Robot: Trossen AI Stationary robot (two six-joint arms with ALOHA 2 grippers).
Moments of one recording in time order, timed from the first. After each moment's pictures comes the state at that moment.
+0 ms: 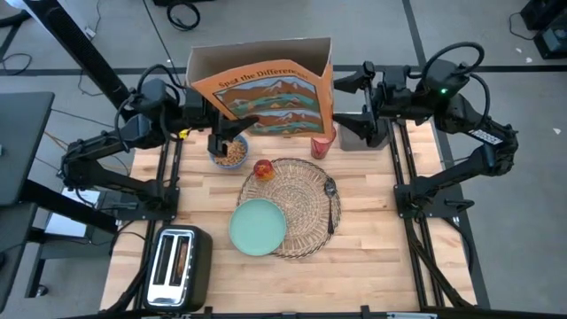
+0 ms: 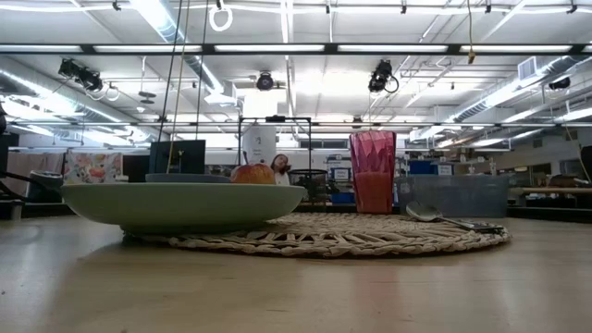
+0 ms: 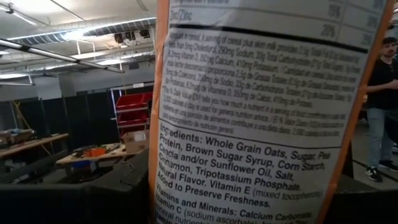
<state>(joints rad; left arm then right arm) 0.23 1.20 1.43 0.10 0.21 0.07 -0.14 1.22 1.70 -0.32 -0.15 0.06</state>
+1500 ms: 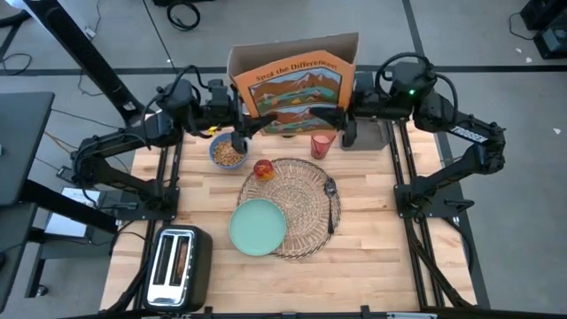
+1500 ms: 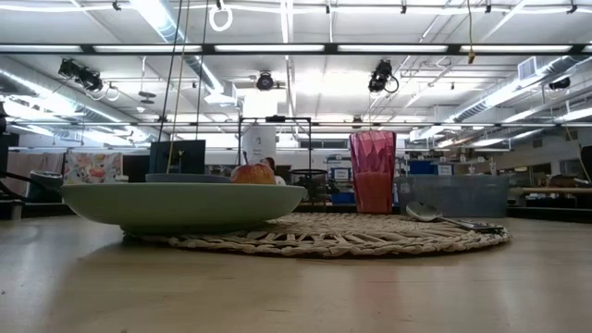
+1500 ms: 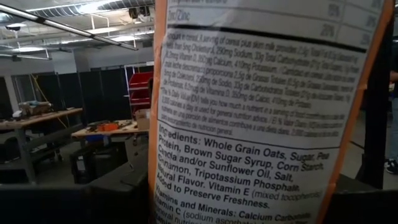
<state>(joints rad) 0.24 1.30 1.43 0.12 0.15 0.06 -0.15 1.33 1.70 -0.34 -0.10 -0.03</state>
